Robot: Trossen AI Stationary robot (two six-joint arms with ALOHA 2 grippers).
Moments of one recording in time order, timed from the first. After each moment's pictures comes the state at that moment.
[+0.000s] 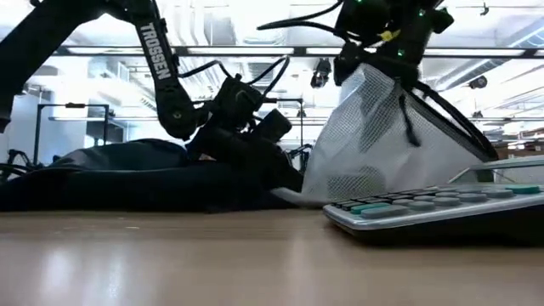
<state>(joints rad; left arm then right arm) 0.23 2.12 0.93 0.73 0.41 0.17 -0.03 1.50 0.99 -0.60 0.07 0.30</state>
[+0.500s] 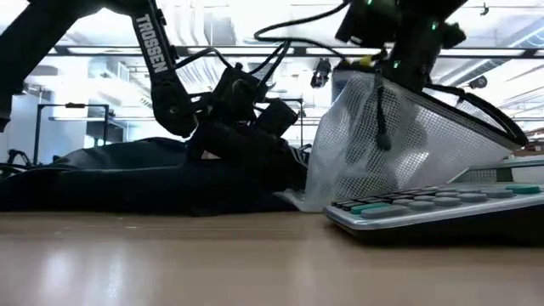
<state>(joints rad) 0.16 2.12 0.94 0.76 0.40 0.20 0.06 1.60 0.90 -0.38 0.08 0.80</state>
